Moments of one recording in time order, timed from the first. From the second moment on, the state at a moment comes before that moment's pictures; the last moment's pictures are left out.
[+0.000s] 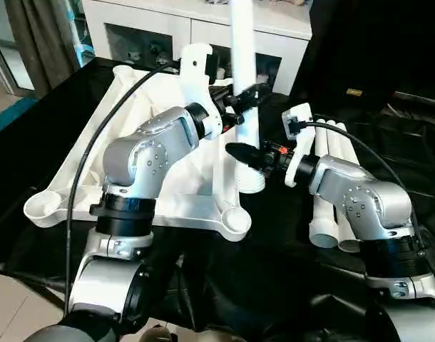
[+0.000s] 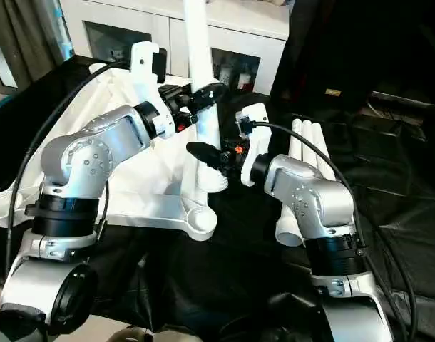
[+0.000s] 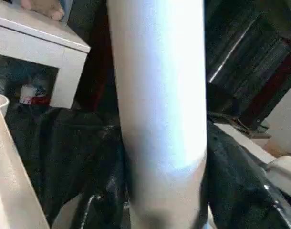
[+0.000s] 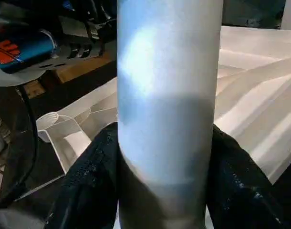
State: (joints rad) left arm -0.85 0.05 0.07 0.13 -0.52 0.78 -0.30; right arm -0.60 -0.25 0.02 0.10 0.51 0.74 0.64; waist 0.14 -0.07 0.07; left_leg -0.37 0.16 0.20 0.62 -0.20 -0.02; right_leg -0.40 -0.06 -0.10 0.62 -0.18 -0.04
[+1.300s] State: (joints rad) left arm -0.93 0.14 0.07 0.22 -0.67 0.90 -0.65; right arm -0.62 -0.49 0.02 0.04 0.69 0.95 1.01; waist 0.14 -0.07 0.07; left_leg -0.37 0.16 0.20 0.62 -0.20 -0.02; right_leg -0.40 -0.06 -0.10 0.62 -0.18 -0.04
